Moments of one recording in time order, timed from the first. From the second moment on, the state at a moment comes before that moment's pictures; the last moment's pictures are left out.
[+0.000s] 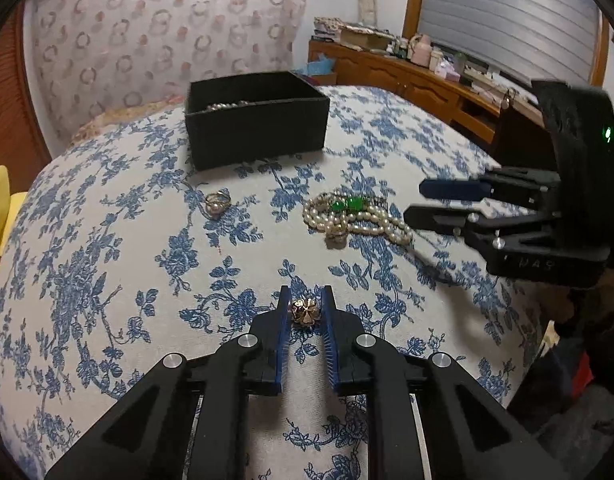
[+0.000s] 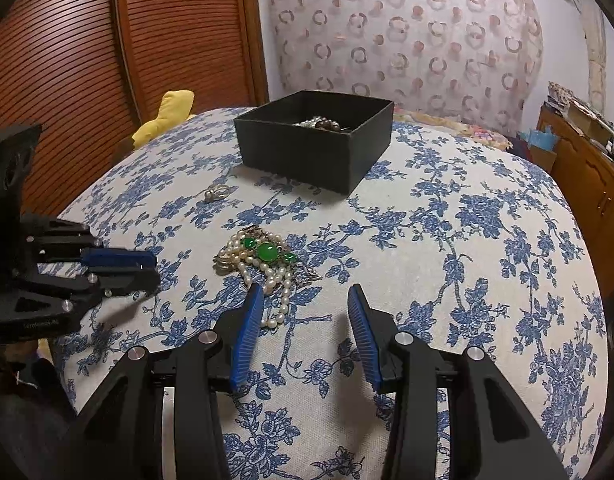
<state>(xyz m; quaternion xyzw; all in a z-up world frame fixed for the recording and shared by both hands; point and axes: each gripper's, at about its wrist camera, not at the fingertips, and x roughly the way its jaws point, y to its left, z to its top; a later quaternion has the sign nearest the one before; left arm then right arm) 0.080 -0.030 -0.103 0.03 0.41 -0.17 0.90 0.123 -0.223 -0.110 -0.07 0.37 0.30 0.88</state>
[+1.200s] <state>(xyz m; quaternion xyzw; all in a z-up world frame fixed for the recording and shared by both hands) 0.076 0.003 -0.087 -0.02 0.37 -0.15 0.91 0.109 -0.194 -0.072 -0.14 0.34 0.34 0.86</state>
